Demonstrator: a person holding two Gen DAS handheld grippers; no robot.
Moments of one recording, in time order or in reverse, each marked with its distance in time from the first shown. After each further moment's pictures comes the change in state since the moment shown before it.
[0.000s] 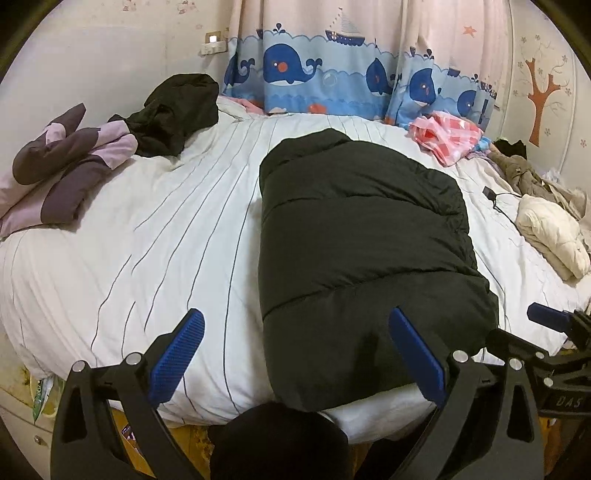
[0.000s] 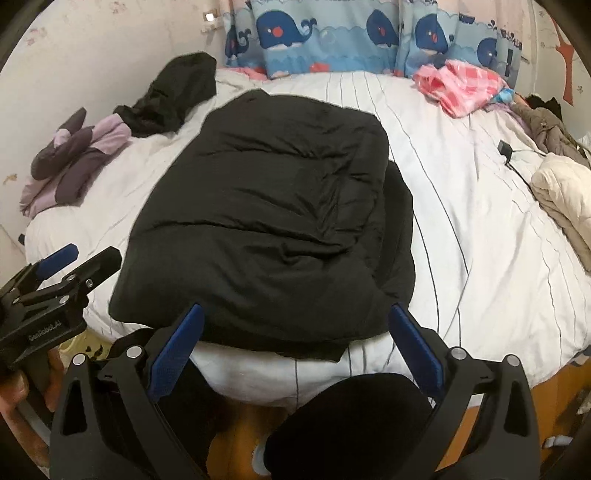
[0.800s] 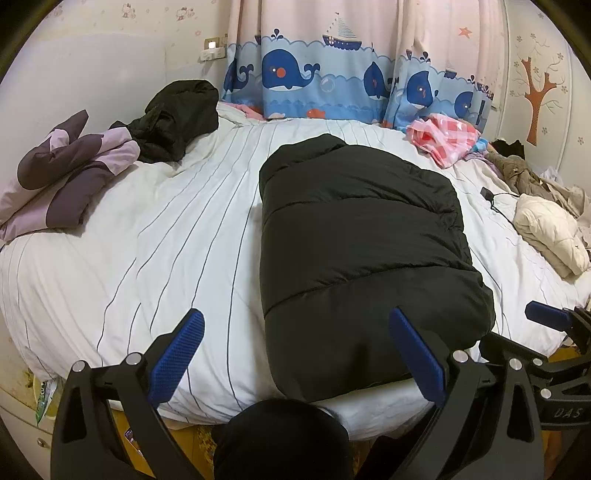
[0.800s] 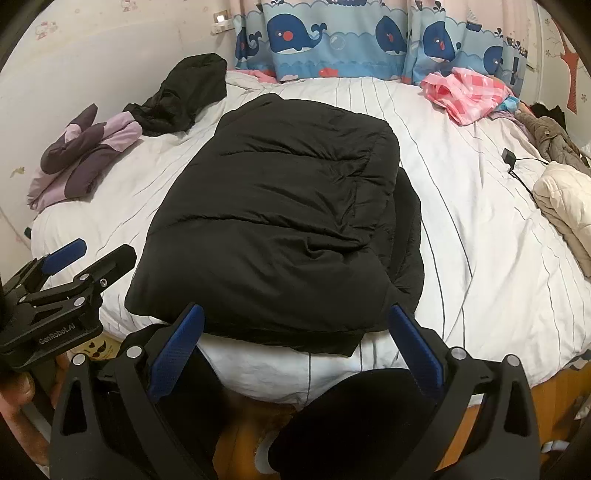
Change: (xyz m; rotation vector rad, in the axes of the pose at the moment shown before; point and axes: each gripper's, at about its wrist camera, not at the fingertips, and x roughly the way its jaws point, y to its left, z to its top) left arm -0.007 -0.003 -0.002 0.018 -0.013 0.007; right arm -0.011 0.011 -0.004 -0.022 0.006 0.015
